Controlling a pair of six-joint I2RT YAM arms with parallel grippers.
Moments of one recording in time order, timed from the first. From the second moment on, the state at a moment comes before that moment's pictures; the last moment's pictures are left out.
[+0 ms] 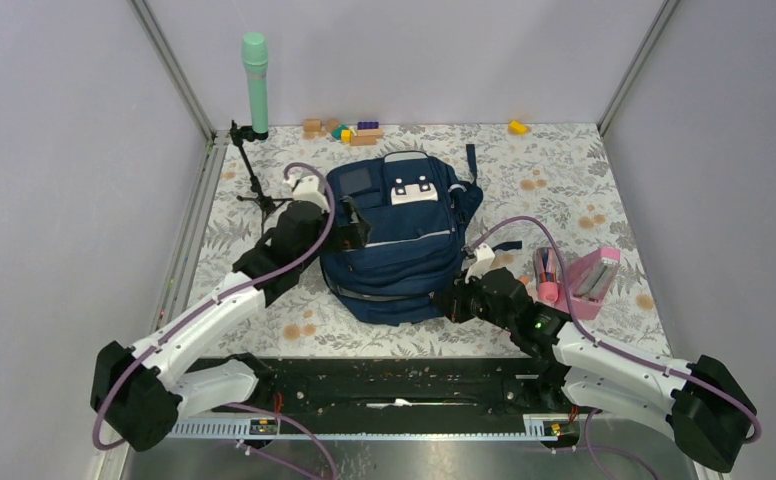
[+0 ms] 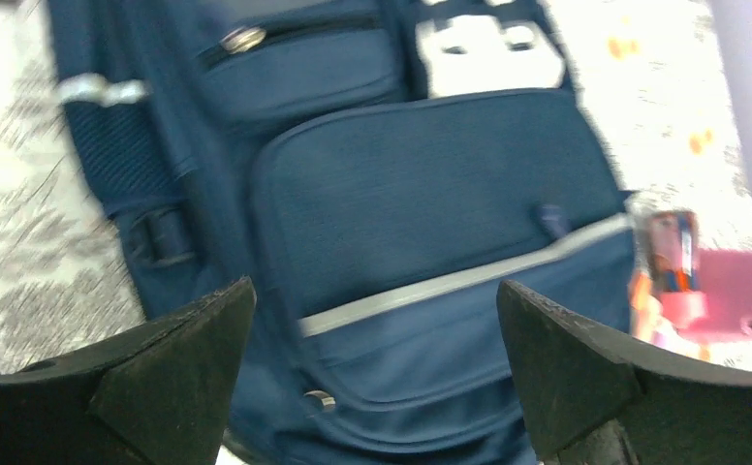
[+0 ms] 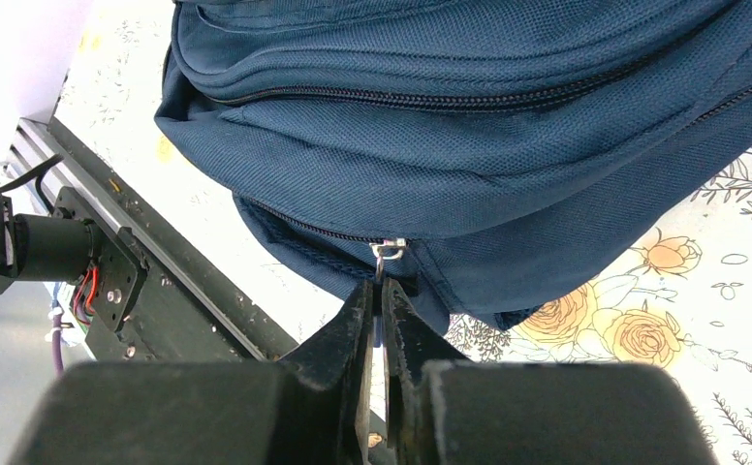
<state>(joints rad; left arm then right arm) -0.65 1.10 0.86 -0.21 -0.18 -0.57 0.84 0.89 0.34 0.07 -0.02 0.60</state>
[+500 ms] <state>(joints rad) -0.37 1.17 0.72 -0.12 0.13 -0.69 0.84 0.90 0.33 0.09 -0.05 0.64</state>
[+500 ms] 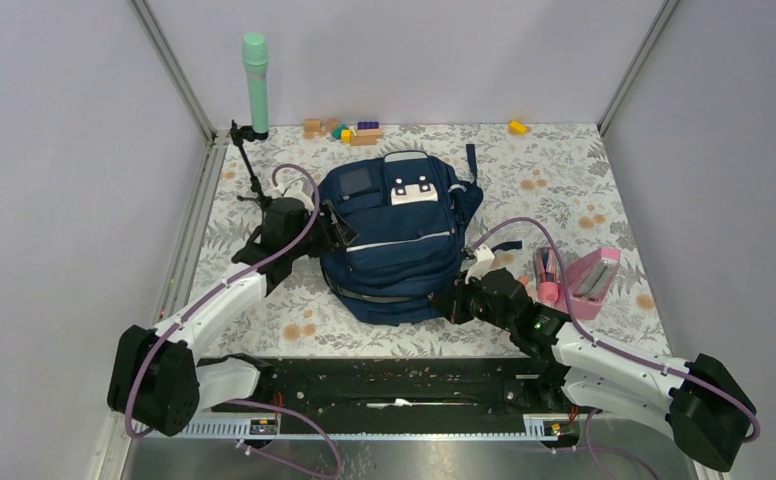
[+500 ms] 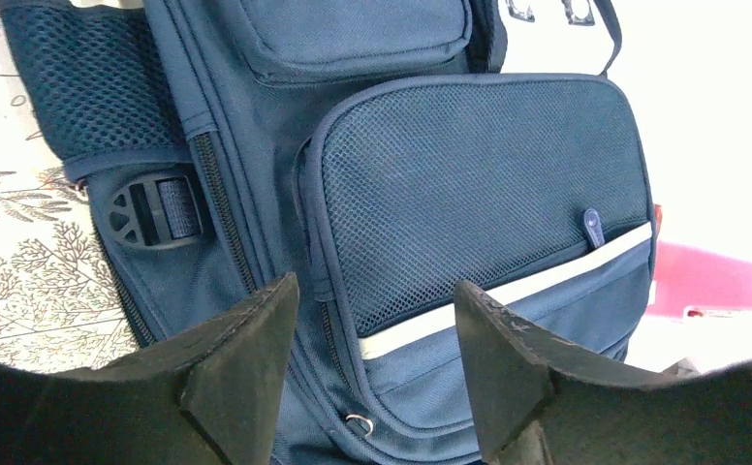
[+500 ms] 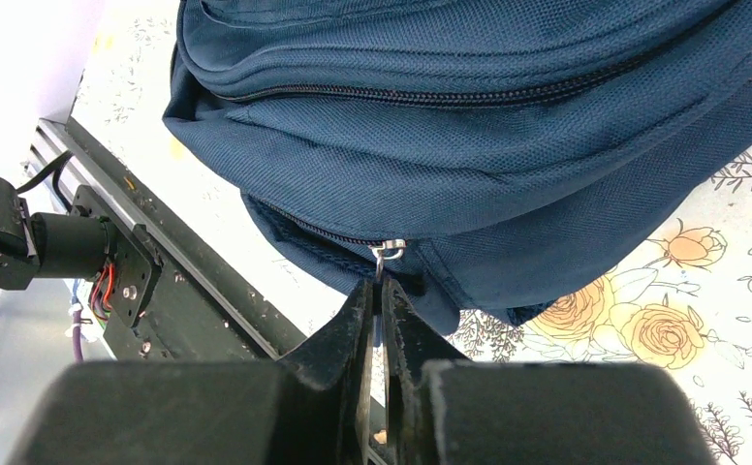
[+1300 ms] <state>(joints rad) -0.38 1.27 0.68 0.01 0.19 -0.74 0.84 0.95 0.33 0.17 -0.10 0.66</state>
